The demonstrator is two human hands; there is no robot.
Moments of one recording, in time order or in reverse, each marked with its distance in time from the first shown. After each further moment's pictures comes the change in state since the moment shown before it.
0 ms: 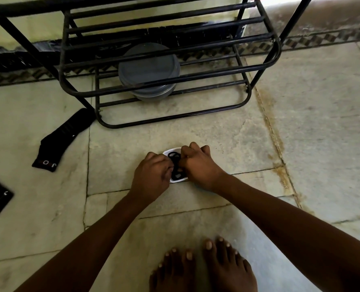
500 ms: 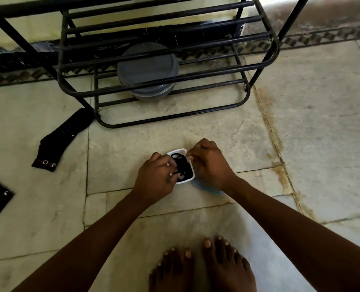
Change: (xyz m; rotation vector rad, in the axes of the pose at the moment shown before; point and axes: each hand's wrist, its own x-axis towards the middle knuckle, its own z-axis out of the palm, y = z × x) left_hand 0.000 0.012 0.002 0.055 -0.013 0.067; right_hand -0.017 0.030 0.020 0.503 0.332 0.206
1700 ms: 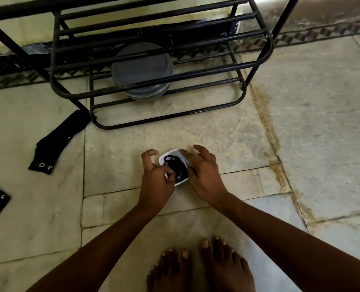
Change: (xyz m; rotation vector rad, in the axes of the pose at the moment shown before) left_hand -0.007 0.026 0.014 -0.263 0.081 -0.393; right_hand -0.030 -0.034 0.002 0.029 -0.115 0.285
